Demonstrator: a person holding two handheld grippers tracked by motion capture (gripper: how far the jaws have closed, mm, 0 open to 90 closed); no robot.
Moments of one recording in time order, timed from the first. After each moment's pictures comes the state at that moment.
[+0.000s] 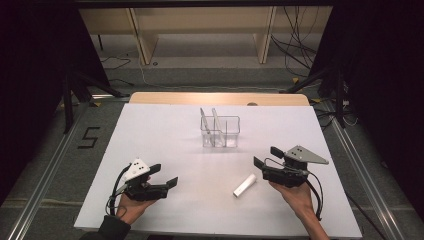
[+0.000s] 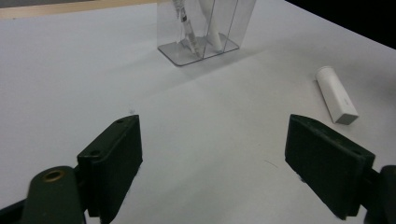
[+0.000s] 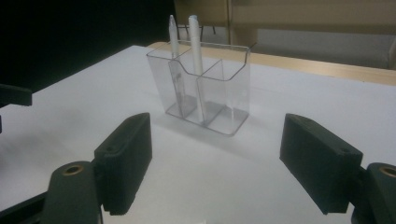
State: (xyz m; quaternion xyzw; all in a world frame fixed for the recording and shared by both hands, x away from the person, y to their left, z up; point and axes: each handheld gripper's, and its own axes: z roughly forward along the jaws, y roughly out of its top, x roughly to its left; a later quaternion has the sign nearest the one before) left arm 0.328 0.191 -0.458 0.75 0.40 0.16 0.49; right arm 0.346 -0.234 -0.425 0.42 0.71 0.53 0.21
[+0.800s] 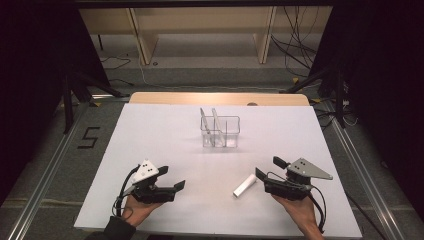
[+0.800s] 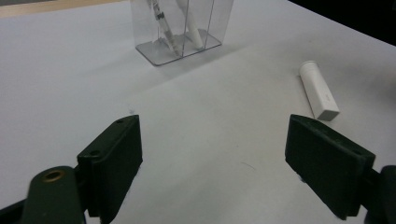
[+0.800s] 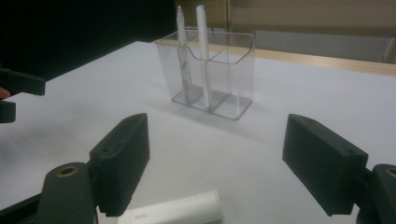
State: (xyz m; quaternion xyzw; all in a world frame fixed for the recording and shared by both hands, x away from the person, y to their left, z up) left arm 0.323 0.170 -0.454 0.77 0.39 0.15 0.49; right arm 0.319 -0.236 -0.436 0.41 0.71 0.53 0.22
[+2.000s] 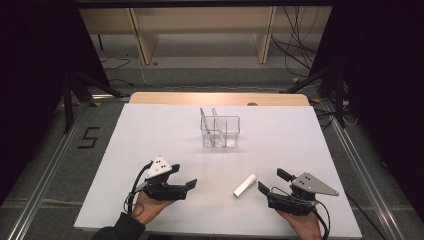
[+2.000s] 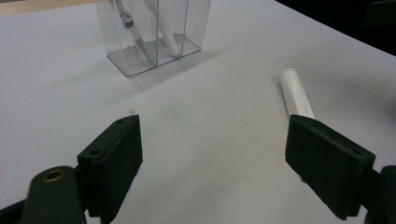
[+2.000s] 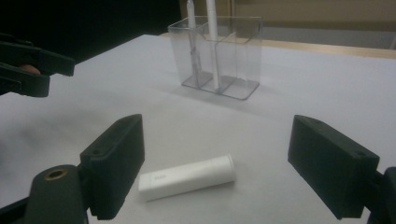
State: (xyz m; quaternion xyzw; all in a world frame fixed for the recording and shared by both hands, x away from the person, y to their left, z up) left arm 0.328 0.141 -0.444 0.78 0.38 0.14 0.48; right arm 0.289 -0.243 -0.448 0.41 0.71 0.53 0.22
